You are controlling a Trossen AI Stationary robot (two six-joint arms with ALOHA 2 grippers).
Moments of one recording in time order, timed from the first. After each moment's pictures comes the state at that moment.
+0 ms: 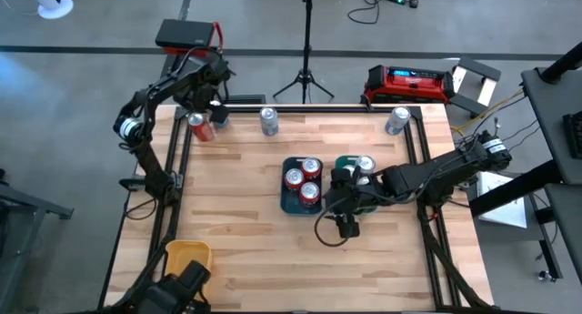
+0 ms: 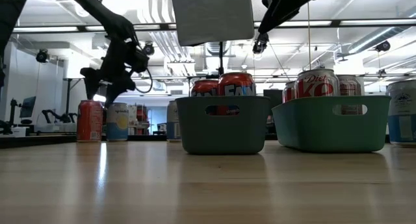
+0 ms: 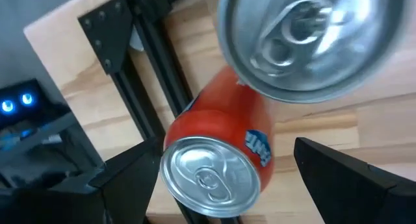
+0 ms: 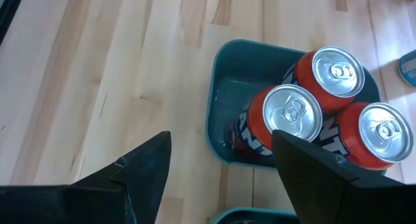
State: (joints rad) left arm 1.04 1.78 1.46 -1.38 -0.28 -0.24; right arm 0.30 1.49 1.23 -0.66 0.18 0.08
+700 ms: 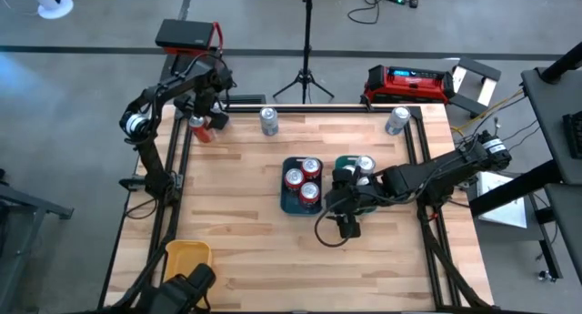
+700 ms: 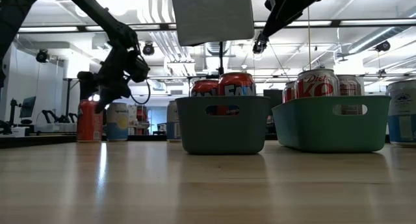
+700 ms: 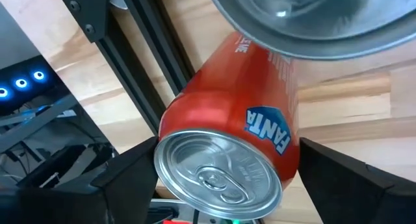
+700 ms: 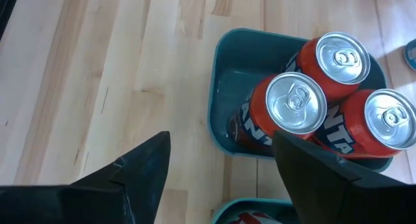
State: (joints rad) left arm 1.02 1.83 1.42 -1.45 -0.27 -0.24; right arm 0.30 1.49 1.23 -0.68 0.18 0.11
